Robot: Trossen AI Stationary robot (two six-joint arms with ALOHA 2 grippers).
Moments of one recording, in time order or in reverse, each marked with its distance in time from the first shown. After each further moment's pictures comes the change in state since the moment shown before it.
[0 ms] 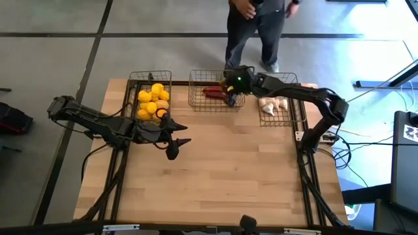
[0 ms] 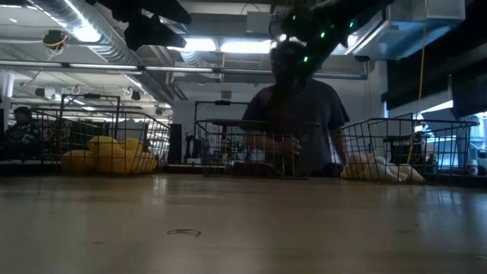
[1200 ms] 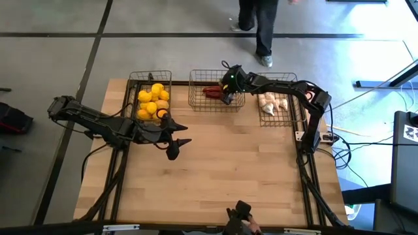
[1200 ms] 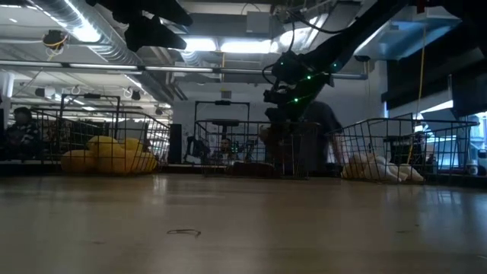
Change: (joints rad) left arm 0.000 0.008 0.000 0.001 0.000 -0.005; right arm -0.116 0.234 -0.001 0.130 -0.068 -0.022
